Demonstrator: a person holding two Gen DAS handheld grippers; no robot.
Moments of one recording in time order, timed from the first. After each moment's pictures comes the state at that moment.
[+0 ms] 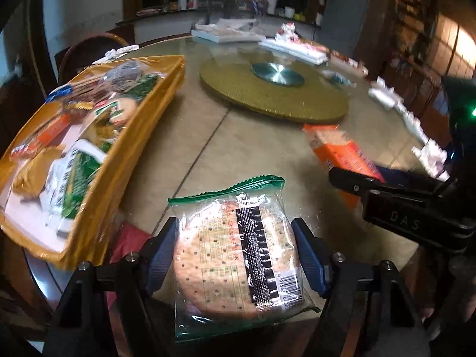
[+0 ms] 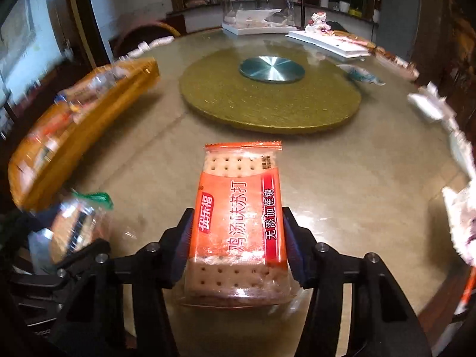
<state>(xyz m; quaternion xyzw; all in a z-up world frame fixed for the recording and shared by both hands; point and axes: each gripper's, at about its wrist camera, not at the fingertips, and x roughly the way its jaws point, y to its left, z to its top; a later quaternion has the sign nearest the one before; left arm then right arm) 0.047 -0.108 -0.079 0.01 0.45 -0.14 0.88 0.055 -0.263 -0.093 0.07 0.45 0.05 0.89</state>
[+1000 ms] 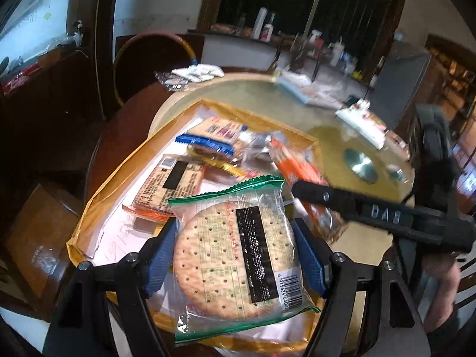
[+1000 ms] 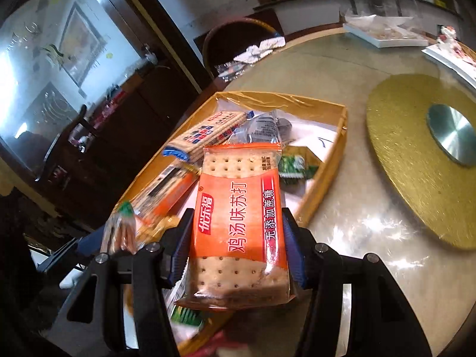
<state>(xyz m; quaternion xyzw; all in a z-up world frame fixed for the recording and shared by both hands) 0.113 0.048 -0.027 -0.08 0.41 -0.03 0.91 0.189 -0.087 -0.049 0.14 0.46 0.27 0.84</state>
